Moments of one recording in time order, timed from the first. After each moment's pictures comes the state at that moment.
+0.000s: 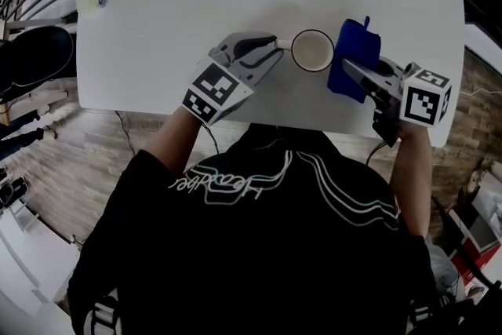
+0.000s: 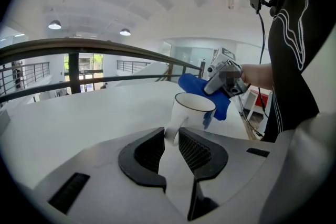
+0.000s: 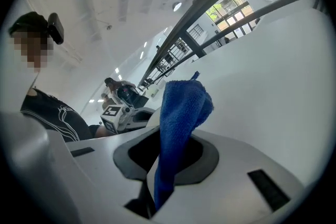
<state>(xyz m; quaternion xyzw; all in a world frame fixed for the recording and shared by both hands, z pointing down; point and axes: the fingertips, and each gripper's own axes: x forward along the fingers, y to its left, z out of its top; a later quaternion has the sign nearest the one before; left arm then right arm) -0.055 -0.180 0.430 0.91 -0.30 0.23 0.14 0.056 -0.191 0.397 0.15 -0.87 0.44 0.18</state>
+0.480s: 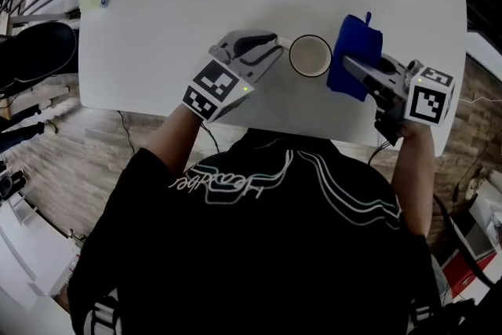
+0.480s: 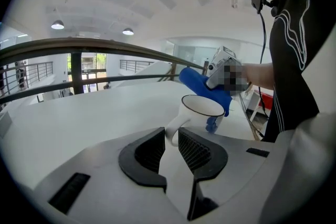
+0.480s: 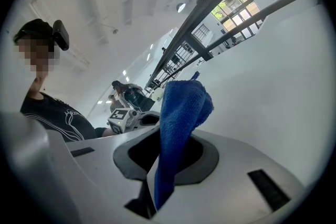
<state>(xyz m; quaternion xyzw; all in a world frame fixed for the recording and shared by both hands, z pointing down) -0.065 -0.206 0.431 0.91 -0.32 0.24 0.15 0.043 -0.219 0.383 0.12 -0.88 0.44 0.15</state>
